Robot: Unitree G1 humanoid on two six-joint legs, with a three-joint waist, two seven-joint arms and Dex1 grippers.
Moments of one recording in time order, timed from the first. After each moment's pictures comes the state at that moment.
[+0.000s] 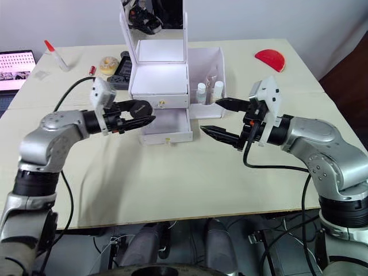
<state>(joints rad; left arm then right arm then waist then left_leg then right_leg) -0.65 0.60 -0.03 0.04 -0.45 0.58 -0.94 -0.43 -0.78 -0.17 -0.44 0.77 0.74 0.80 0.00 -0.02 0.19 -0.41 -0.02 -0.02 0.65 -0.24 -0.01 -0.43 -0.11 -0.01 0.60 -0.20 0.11</state>
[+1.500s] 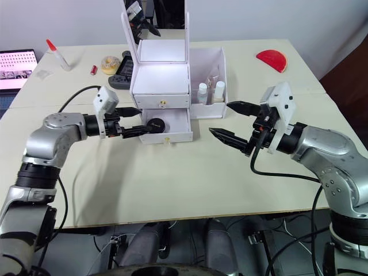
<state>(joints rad) -0.60 0.68 0.04 0.11 -0.42 0.58 -1.07 -0.27 -0.82 -0.31 -0.52 0.81 0.76 0.73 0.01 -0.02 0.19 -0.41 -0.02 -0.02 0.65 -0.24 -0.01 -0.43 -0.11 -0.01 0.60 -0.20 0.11</state>
